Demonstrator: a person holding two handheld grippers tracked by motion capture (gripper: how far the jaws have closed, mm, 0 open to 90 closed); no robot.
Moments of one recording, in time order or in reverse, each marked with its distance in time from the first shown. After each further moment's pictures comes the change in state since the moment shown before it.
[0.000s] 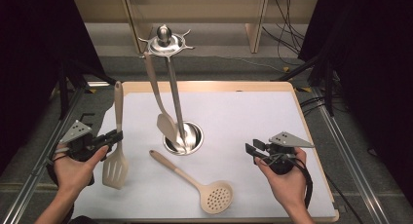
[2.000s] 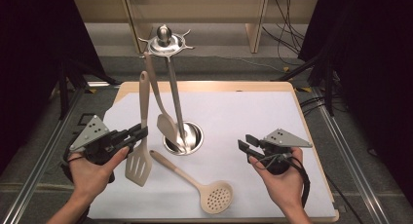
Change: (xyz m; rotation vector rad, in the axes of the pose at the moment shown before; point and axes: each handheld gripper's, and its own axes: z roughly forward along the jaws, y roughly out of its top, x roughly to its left) left arm -0.081 0.039 -0.005 -0.133 -0.197 0.120; right arm 0.025 0.019 -0.008 -0.067 0.055 -0.051
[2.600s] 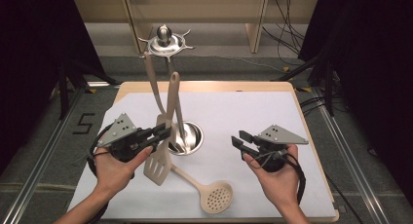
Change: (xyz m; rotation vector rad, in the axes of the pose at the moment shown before) left arm -0.032 0.009 0.038 0.019 -0.100 0.046; right arm 0.016 0.016 0.001 -0.030 0.035 -0.004
